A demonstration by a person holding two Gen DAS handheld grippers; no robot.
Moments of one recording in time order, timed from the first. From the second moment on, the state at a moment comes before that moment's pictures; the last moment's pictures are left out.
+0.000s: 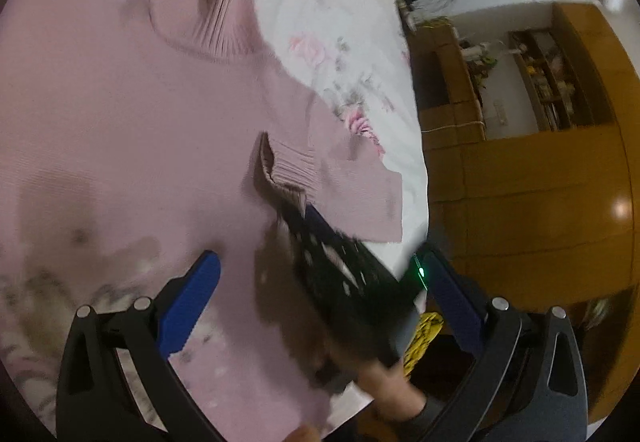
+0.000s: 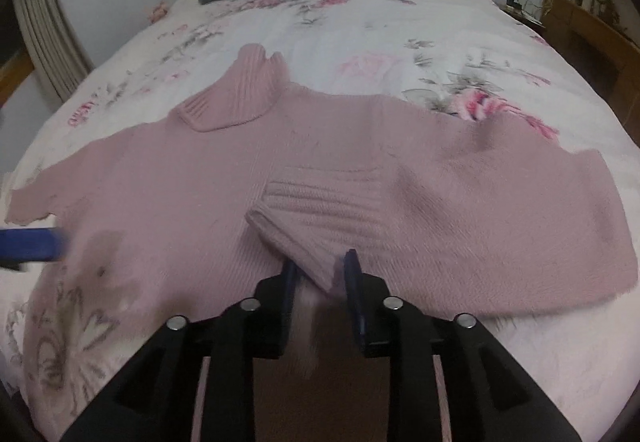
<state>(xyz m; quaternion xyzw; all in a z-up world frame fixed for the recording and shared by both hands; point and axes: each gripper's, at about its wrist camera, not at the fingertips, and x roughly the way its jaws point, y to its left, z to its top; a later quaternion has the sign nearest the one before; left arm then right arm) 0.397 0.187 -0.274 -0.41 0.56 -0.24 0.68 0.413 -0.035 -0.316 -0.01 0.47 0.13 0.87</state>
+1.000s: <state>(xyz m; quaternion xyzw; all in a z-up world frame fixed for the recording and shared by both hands) 0.489 0.162 -0.247 -0.33 0.59 -0.21 0.71 0.197 -0.090 -0.323 0.13 0.42 0.12 0.89</state>
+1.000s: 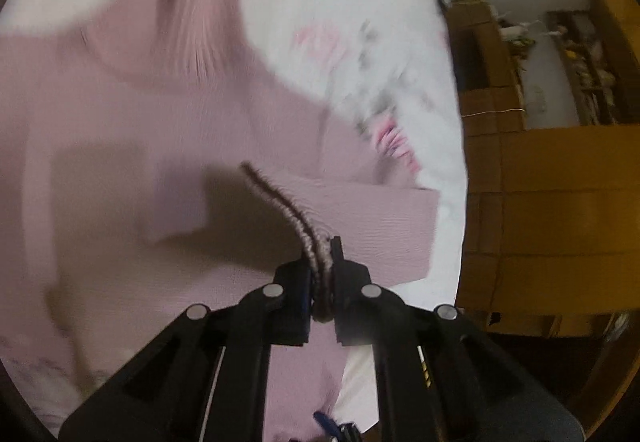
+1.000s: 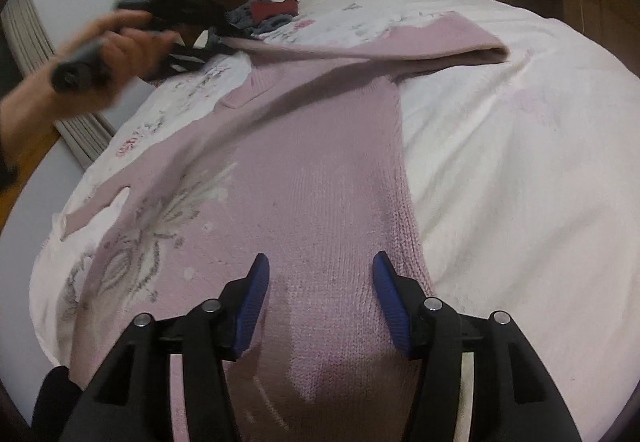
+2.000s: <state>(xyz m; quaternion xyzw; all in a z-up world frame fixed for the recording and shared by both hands) 0.472 0.404 -0.320 -0.20 0.65 0.05 0.73 0.198 -0.087 -0.324 0.12 0.42 0.11 0.89</state>
